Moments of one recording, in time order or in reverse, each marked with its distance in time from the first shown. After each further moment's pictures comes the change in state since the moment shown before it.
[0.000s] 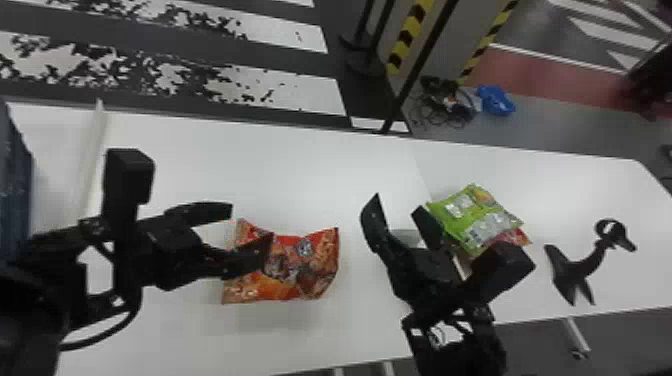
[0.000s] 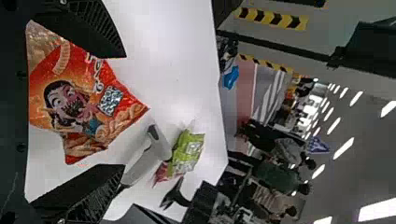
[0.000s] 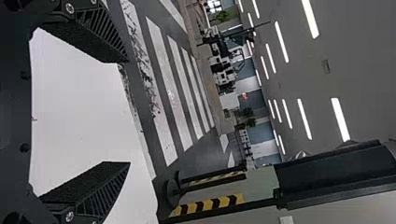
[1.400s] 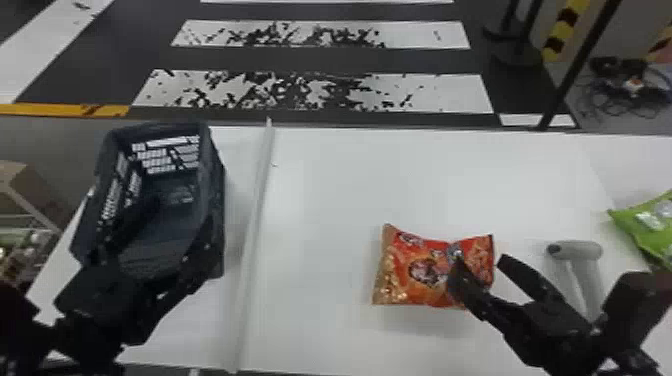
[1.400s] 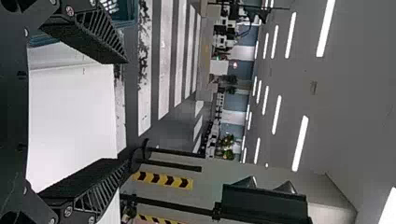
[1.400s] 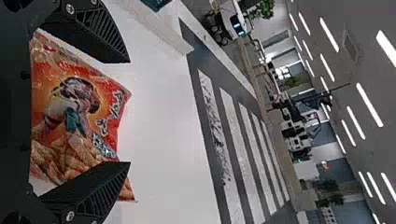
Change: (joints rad) left arm 0.639 -0.076 0.483 -0.377 0.129 -0.631 0.257; right arm -0.002 -0.075 0.057 0.028 -0.058 0.274 0.258
